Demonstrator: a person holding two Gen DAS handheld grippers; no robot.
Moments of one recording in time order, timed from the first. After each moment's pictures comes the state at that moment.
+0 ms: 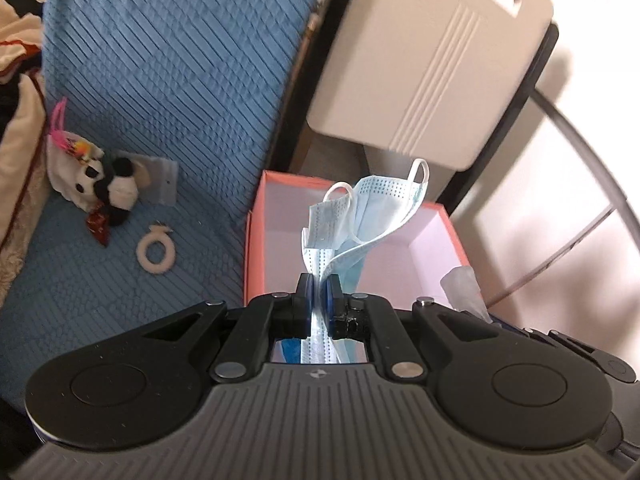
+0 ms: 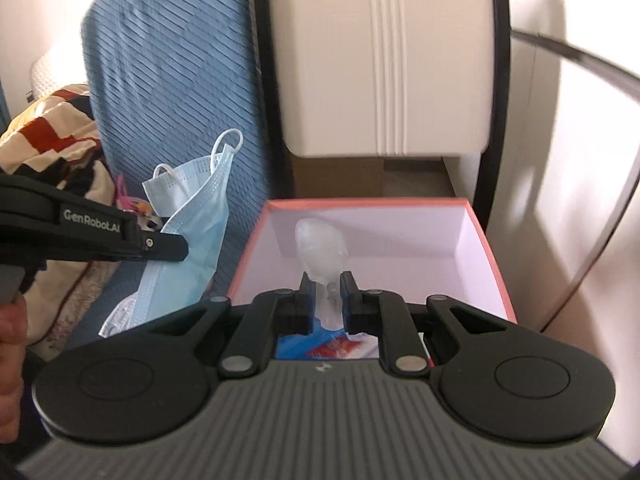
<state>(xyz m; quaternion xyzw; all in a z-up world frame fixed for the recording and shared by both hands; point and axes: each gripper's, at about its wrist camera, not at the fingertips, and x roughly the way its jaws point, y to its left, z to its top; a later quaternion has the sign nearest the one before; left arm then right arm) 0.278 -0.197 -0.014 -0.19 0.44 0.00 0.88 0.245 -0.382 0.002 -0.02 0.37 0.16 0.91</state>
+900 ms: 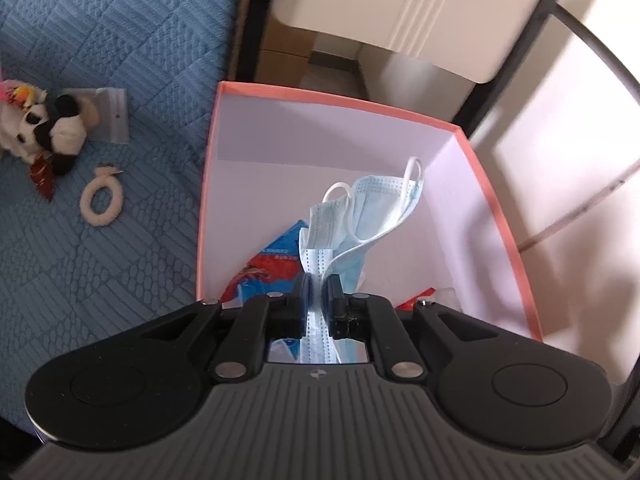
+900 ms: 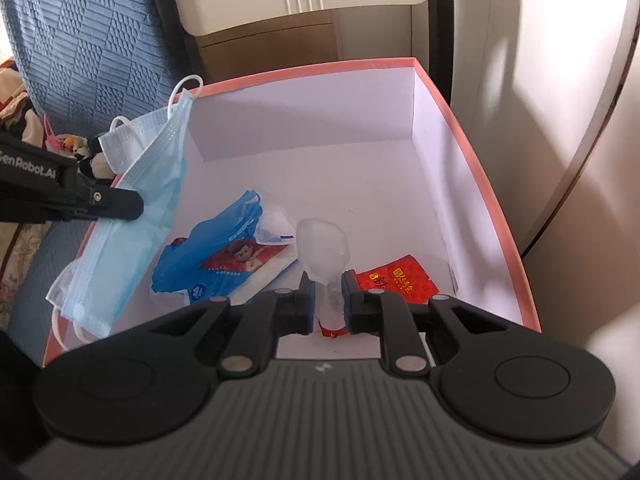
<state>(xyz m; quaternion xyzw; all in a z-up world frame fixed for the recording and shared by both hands) 0.323 -0.243 -0.100 -0.16 0.52 -0.03 0.84 0.281 -0.443 -0.106 0.00 0.48 0.13 0.87</state>
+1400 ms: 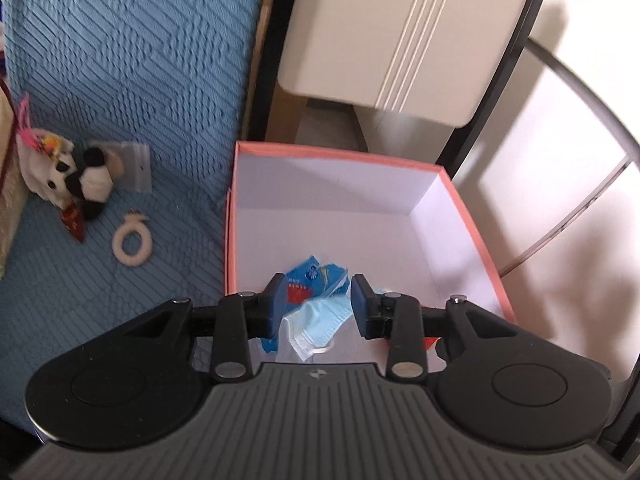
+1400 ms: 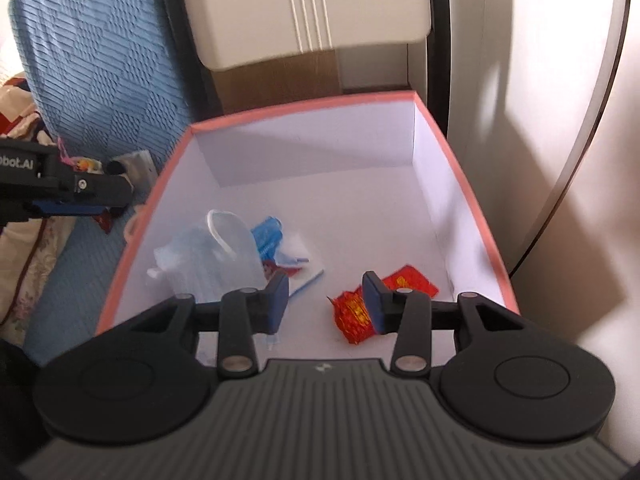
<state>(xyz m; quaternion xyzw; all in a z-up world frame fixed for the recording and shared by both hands) 0.292 -0.228 -0.044 -0.15 0.46 -0.02 0.88 0.264 -0.434 -0.064 0.01 0.45 0.12 0.88</state>
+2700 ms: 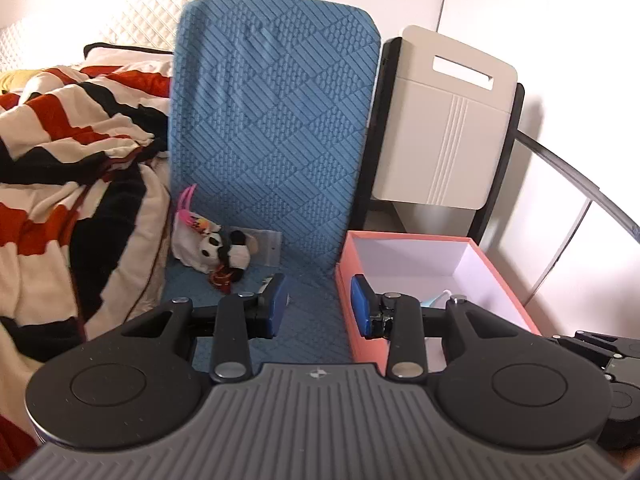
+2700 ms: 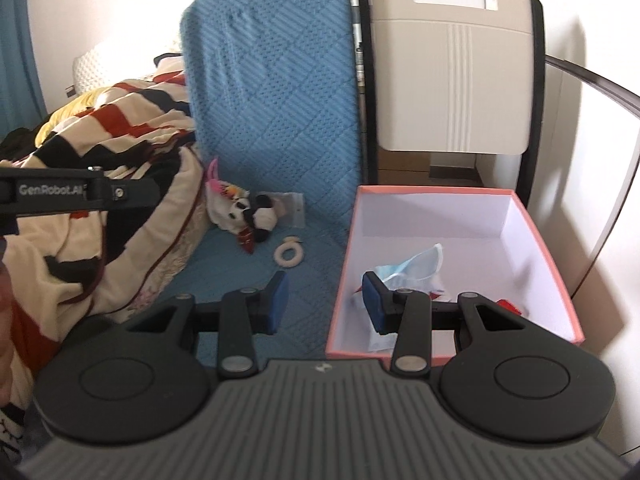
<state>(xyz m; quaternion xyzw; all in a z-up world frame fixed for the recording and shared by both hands) 0.076 -0.113 0.069 -0.11 0.31 0.04 0.94 0.103 -0.313 0.047 -0.03 0.35 0.21 0.91</state>
